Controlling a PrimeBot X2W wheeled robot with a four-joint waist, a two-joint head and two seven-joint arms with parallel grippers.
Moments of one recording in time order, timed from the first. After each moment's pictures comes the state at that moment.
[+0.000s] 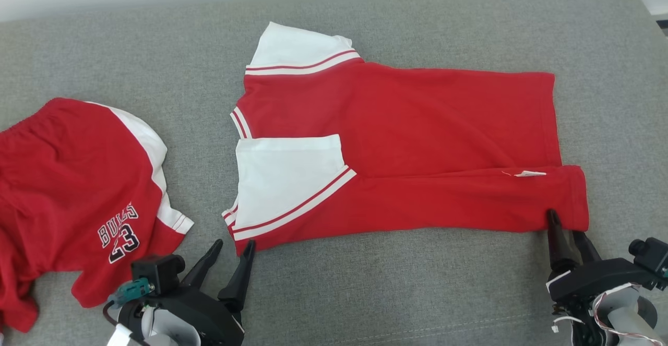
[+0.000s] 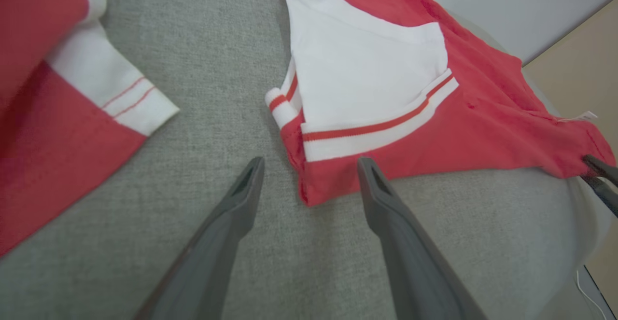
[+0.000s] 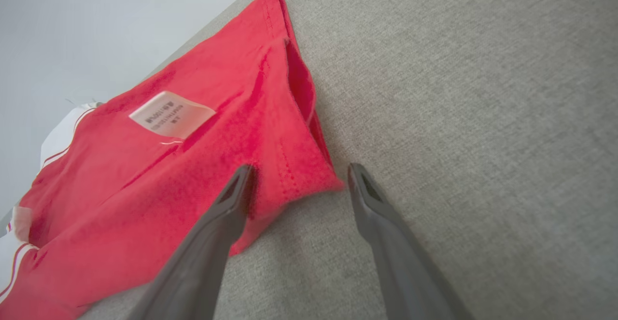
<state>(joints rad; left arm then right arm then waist) -0.31 0.31 -0.62 0.43 -0.92 -0.02 -0.18 -0.35 -0.25 0.25 0.68 0.92 0.12 -0.20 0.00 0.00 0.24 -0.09</state>
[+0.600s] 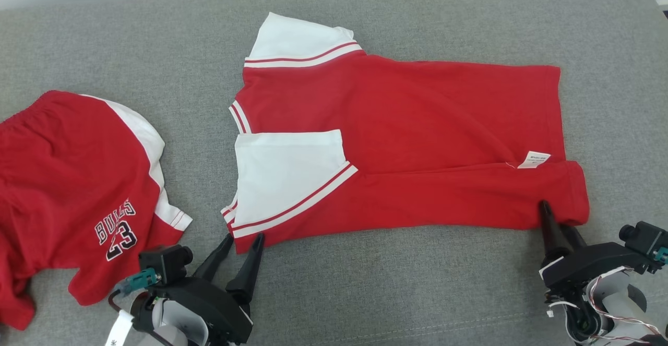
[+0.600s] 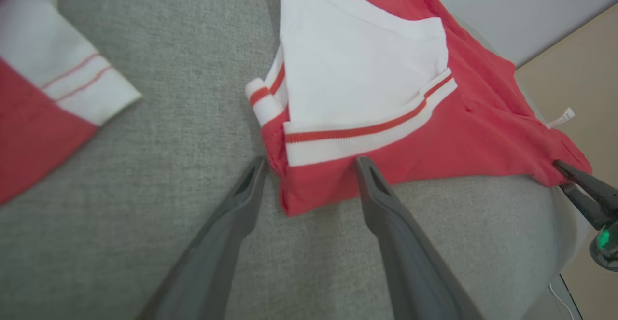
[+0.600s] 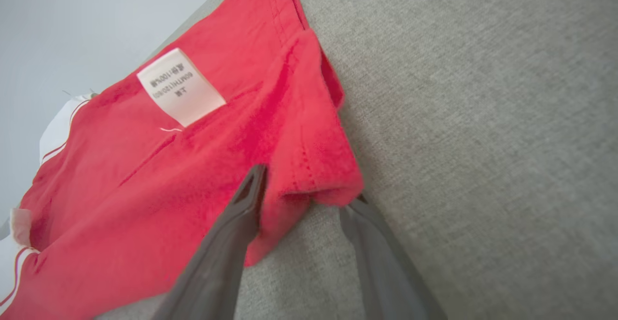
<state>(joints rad) -0.35 0.28 -0.62 0.46 -0.96 -0.04 -0.13 -0.42 -0.25 0.29 0.71 0.97 0.12 -0.14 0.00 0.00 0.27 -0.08</state>
